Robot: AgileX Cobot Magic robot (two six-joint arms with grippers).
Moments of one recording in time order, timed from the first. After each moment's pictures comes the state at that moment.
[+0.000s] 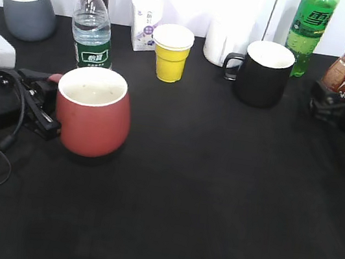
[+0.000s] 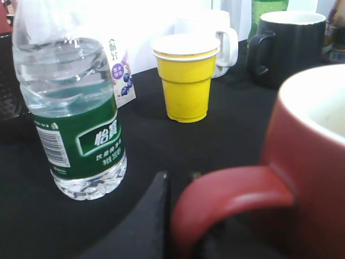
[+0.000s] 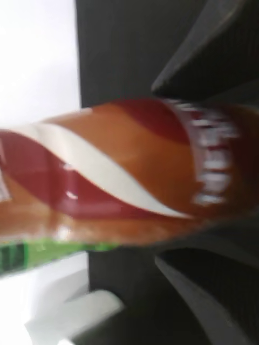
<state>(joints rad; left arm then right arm) -0.23 1.78 -0.41 0.47 -1.16 -0.07 0.03 2.12 -0.73 -0.10 -1.21 0.11</state>
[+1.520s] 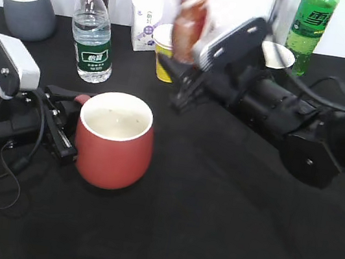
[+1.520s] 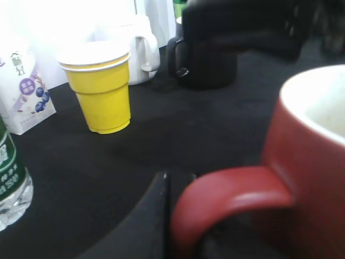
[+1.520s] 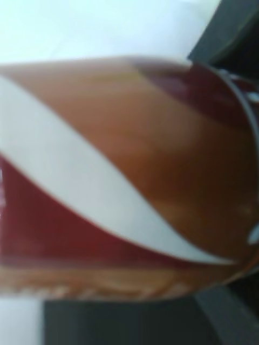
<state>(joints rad) -0.33 1.78 -0.41 0.56 -1.16 -0.07 0.58 1.93 -0.84 -0.27 -1.02 -0.21</state>
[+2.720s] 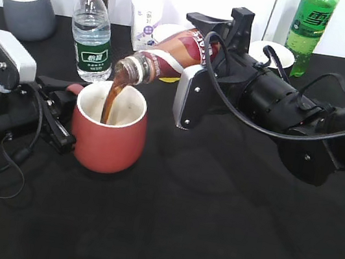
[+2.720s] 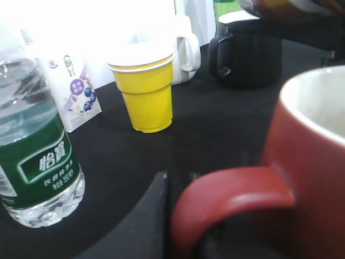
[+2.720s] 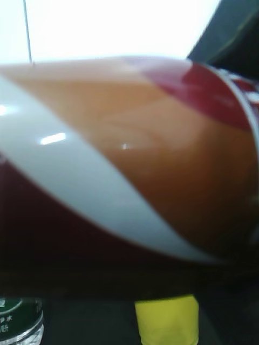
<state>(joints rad) -0.33 1.78 -0.41 0.43 -1.16 0.02 0.58 1.93 -0.84 -0.15 -1.06 -1.38</state>
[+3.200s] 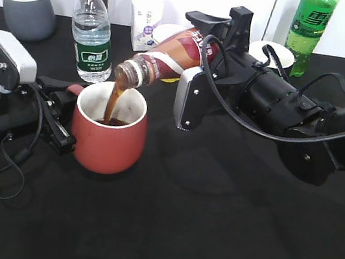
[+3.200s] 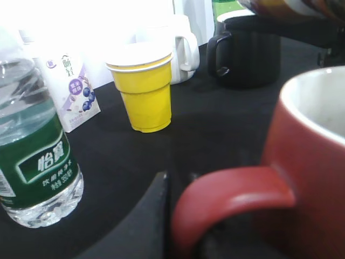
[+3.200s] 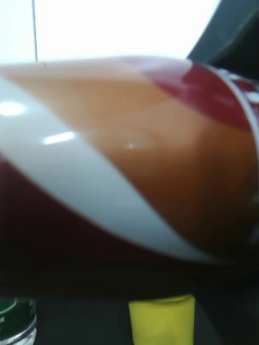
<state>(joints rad) -0.33 1.78 -0.41 0.44 -1.16 0.02 0.58 1.93 -0.84 -0.15 -1.07 -1.42</state>
